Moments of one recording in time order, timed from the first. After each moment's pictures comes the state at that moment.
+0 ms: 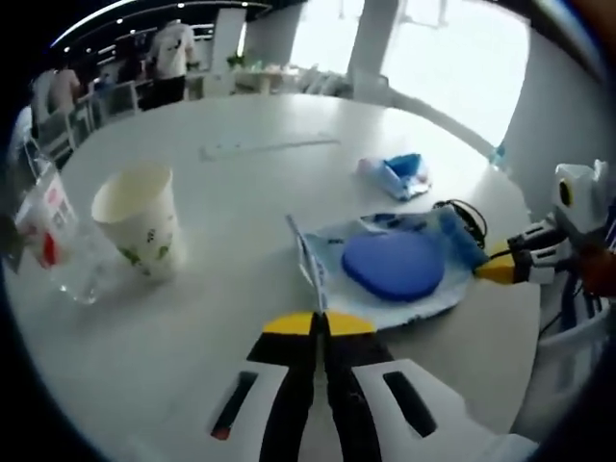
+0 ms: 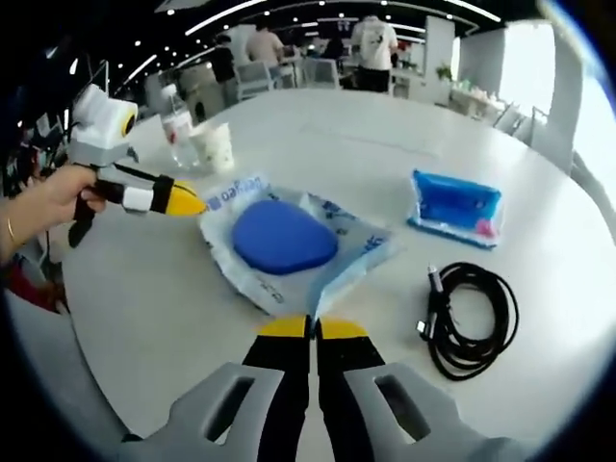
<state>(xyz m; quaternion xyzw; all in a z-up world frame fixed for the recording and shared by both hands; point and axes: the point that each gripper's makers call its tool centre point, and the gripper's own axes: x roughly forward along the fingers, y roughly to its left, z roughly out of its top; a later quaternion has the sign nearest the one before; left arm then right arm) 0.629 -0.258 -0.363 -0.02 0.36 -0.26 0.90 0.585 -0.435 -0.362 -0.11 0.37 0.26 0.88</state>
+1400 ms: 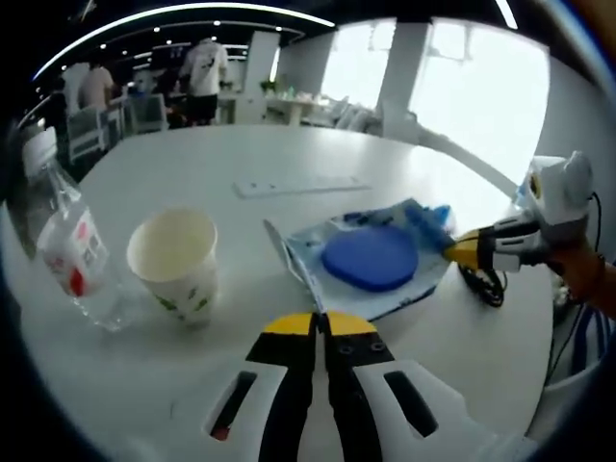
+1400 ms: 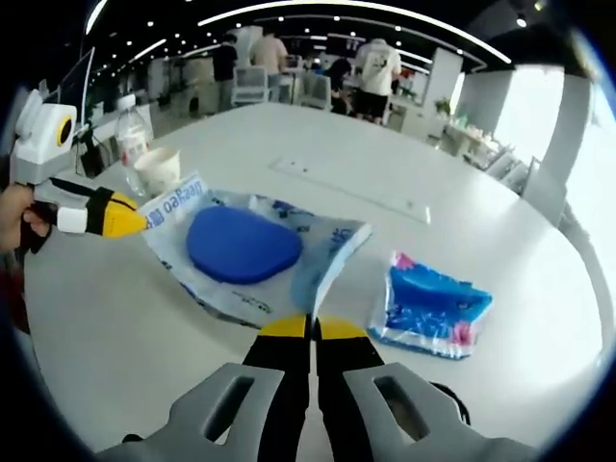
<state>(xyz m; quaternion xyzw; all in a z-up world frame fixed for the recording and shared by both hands) 0.678 -0.243 -0.339 -0.04 0.31 -0.19 0.93 0.705 -0.424 -0.345 -0.17 0.33 0.23 0.90</state>
